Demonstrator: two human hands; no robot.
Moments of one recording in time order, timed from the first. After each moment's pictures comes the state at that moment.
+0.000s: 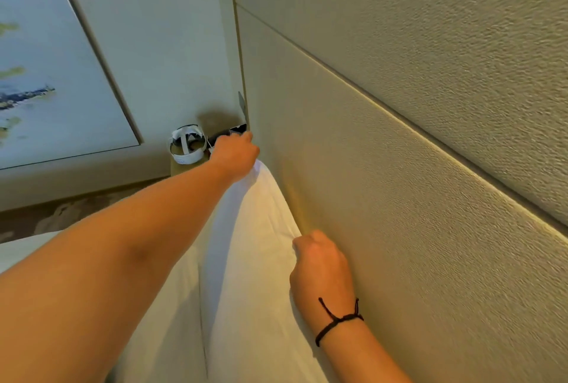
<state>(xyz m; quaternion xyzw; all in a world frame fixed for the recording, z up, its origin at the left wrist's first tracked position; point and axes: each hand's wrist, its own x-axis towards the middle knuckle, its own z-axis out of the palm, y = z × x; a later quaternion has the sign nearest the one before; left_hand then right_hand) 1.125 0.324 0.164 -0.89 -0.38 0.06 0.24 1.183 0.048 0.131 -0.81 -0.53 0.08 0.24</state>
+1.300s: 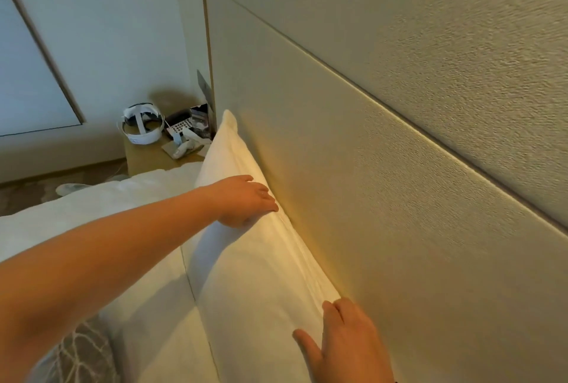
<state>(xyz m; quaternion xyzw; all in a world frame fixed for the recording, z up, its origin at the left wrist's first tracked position) 1.081 0.195 0.126 -0.99 -0.02 0.13 0.11 1.122 -0.133 0.121 -0.88 -0.45 0.12 0.00</state>
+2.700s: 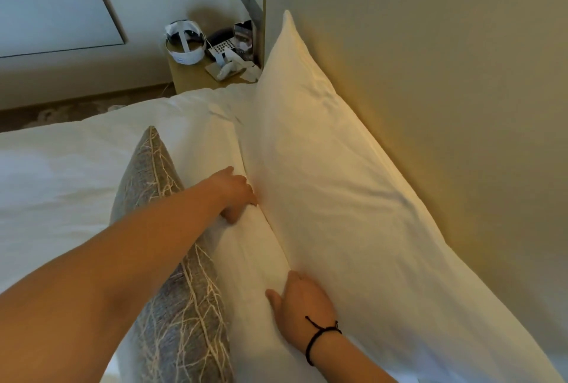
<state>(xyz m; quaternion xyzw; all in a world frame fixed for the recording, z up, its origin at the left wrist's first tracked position) 0.904 0.112 0.008 -0.90 -0.16 0.40 0.08 0.952 -0.146 0.003 -0.84 -0.44 0.32 0.02</state>
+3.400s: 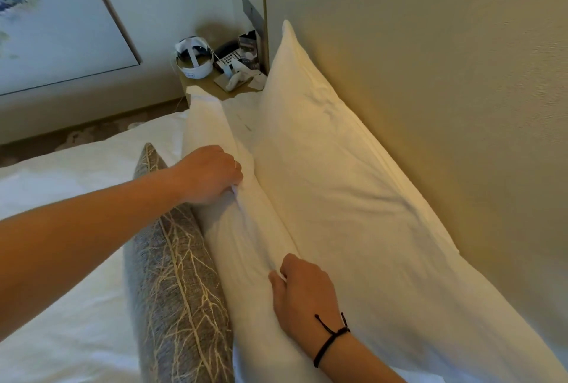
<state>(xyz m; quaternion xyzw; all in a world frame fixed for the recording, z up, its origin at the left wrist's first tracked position) 0.849 0.141 0.094 -0.98 -0.10 0.14 0.13 0.938 -0.135 0.045 -0.81 -0.50 0.24 0.18</state>
